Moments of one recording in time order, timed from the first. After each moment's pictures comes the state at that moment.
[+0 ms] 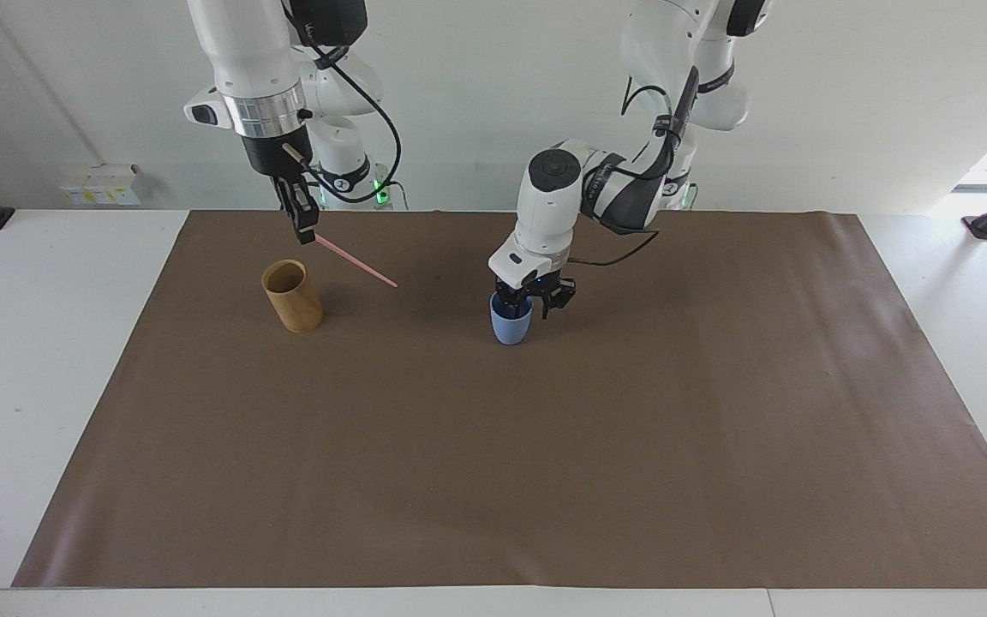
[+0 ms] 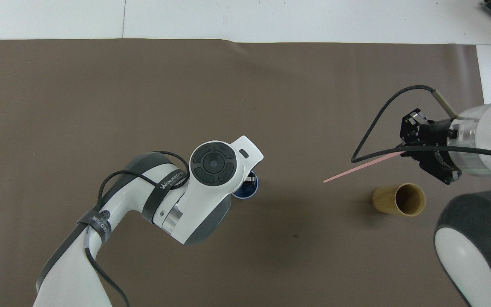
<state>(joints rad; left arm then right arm) -0.62 0.26 -0.08 -1.88 -0.01 2.16 -0.58 -0.03 -0.12 0.22 -1.75 0.00 1.75 1.20</state>
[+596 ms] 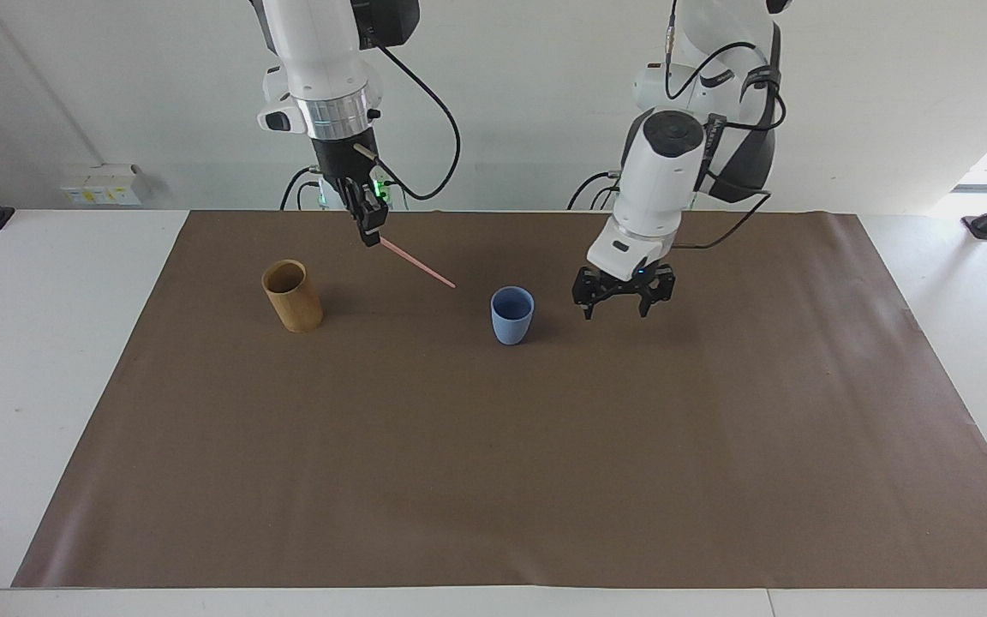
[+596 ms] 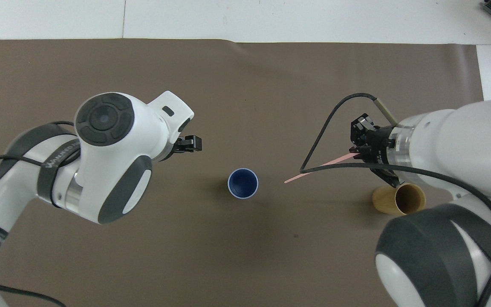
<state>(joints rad) -0.36 0.10 -0.06 -1.84 0.02 2.00 -0.42 0.09 -0.10 0.25 -1.78 0.02 1.84 1.32</state>
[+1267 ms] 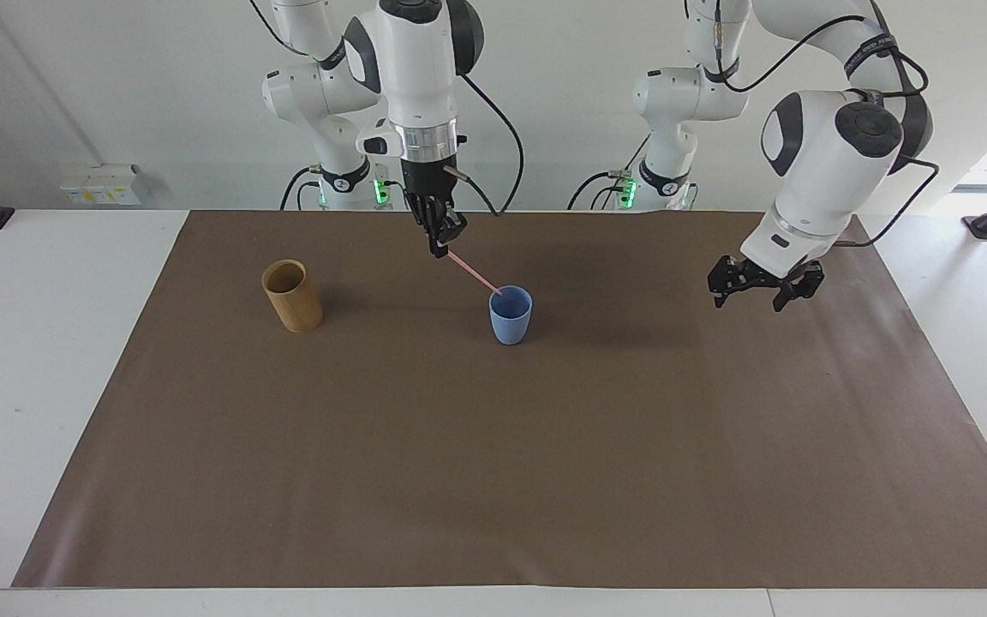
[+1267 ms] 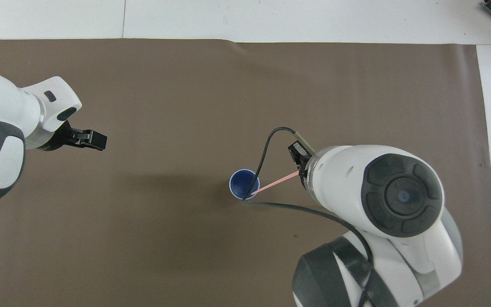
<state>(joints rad) -0.04 0.04 -0.06 -1.84 0.02 1.87 0.08 0.29 -0.06 0.25 -1.90 -0.06 2.00 1.46</state>
